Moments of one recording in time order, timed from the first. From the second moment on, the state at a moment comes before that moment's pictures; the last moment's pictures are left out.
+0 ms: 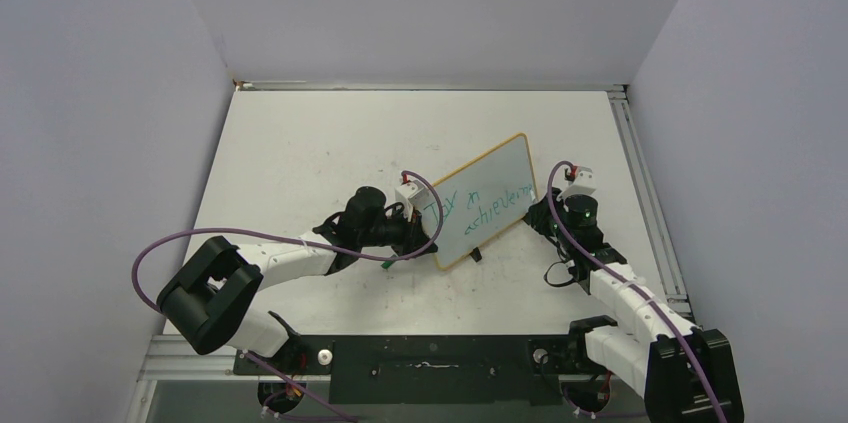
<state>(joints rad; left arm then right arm) -0.73 1.43 0.59 0.35 0.50 -0.36 0.19 0.98 0.34 0.14 0.01 0.38</state>
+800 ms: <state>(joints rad) -0.73 1.43 0.59 0.35 0.50 -0.36 0.19 1.01 0.35 0.15 0.06 0.38</state>
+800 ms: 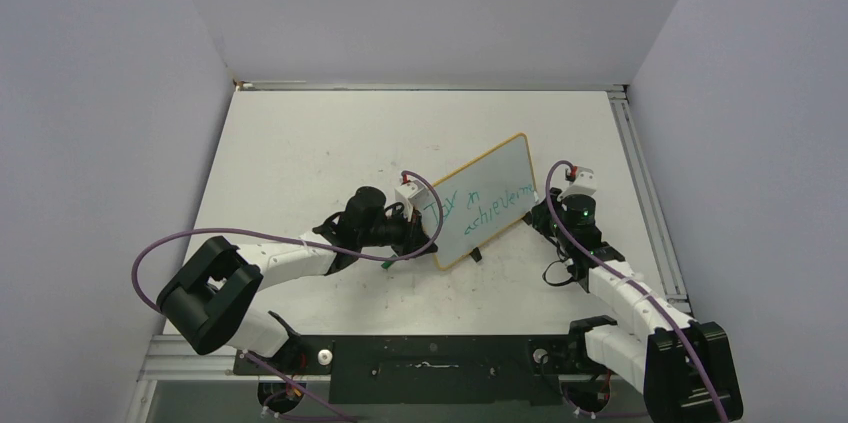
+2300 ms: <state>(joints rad) -0.73 1.42 0.58 0.35 0.50 -0.36 0.19 1.02 0.35 0.09 0.06 0.40</state>
